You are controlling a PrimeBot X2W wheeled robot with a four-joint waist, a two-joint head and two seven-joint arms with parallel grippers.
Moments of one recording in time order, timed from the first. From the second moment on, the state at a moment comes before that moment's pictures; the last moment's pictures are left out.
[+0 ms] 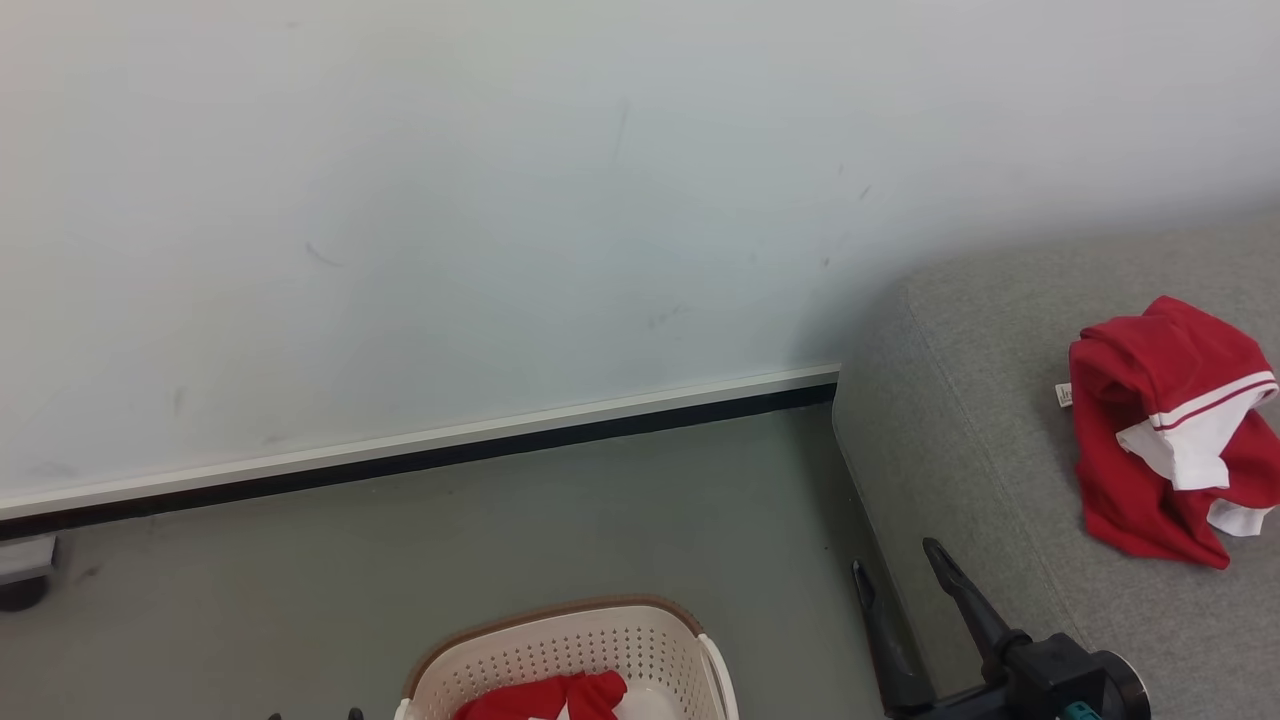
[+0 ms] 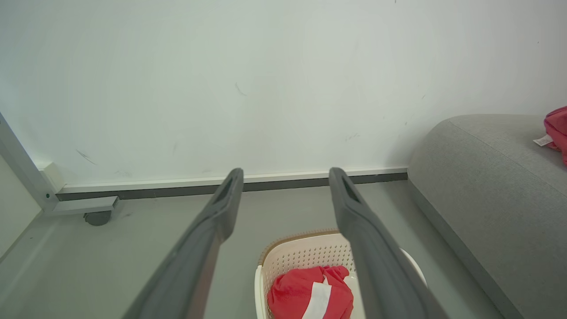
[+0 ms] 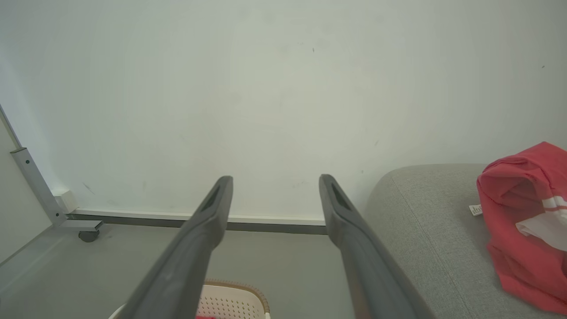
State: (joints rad) left arm 0.18 0.05 0.01 -0.01 -0.08 0.04 -0.26; right arm -0.02 -0.15 0.34 0.10 0.11 0.13 -0.26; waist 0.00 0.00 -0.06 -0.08
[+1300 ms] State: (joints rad) left arm -0.21 0.12 -0.15 0.25 0.01 -0.10 -0.26; right arm -0.30 -0.17 0.33 -0.02 0.09 0.13 -0.26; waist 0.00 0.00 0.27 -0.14
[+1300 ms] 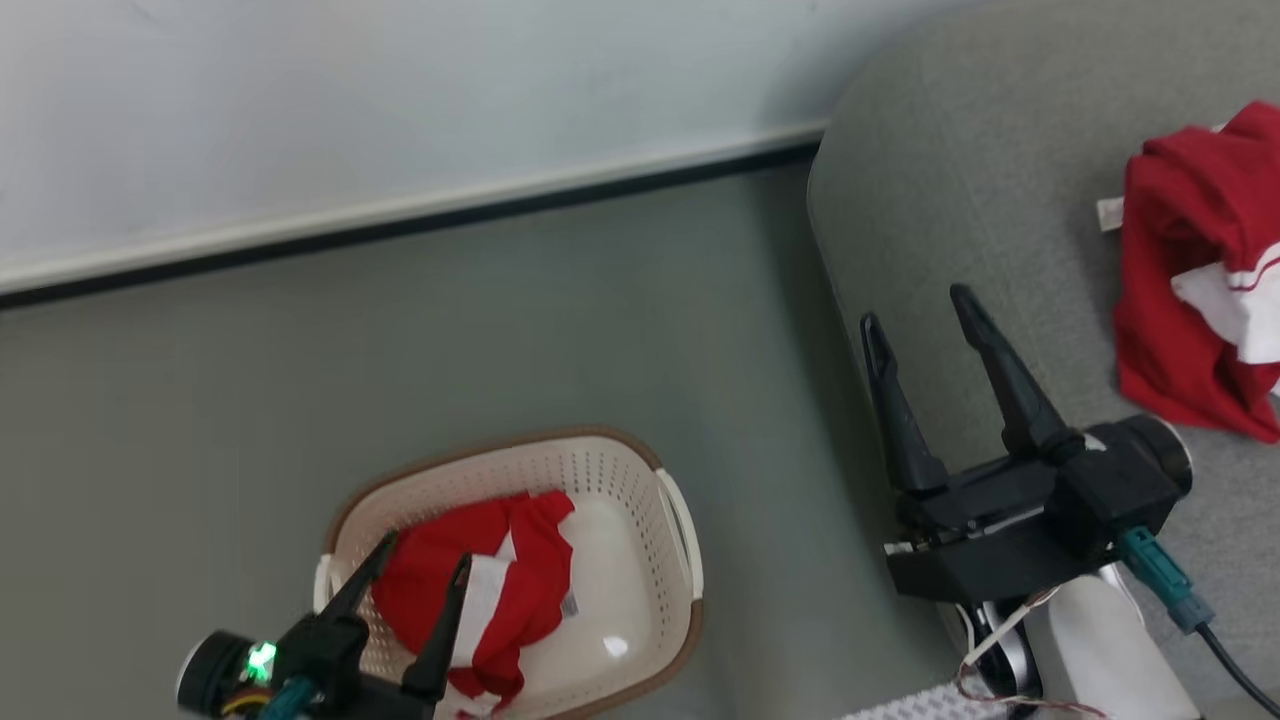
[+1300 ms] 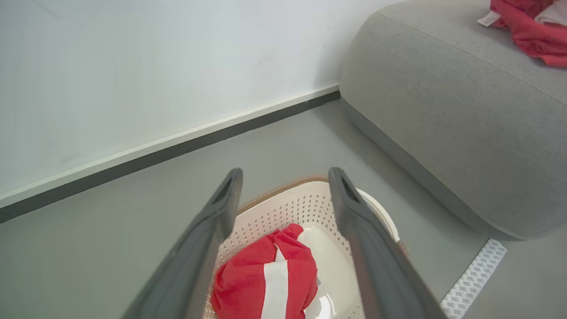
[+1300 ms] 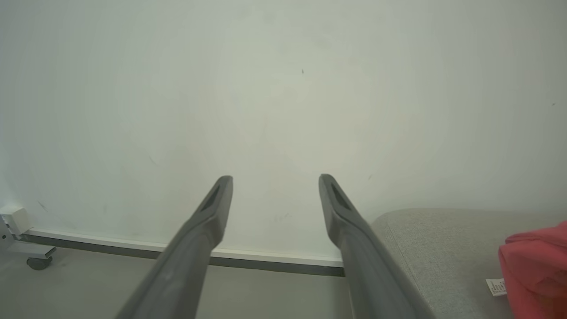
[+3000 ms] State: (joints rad) left arm -1.11 0.23 -1.02 1.21 -0.18 -0.10 -0.04; right arm -0.60 -0.05 0.38 -0.16 0.10 0.13 -0.26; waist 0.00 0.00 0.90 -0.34
